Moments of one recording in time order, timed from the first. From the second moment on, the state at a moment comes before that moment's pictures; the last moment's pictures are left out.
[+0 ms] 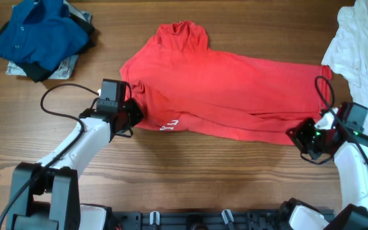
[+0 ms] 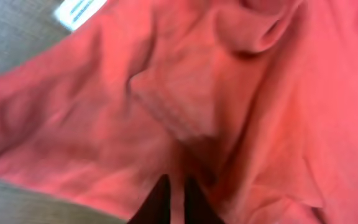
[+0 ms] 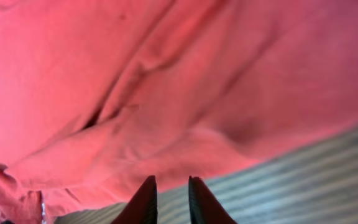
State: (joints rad) left arm -0.17 1.55 0.75 -0.31 0.16 -0.73; right arm -0.42 1.28 0.66 -0.68 -0.42 0.41
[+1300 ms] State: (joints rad) left arm -0.17 1.55 0.75 -0.11 0.25 -0.73; right arm -0.27 1.53 0.70 -0.20 -0.44 0.62
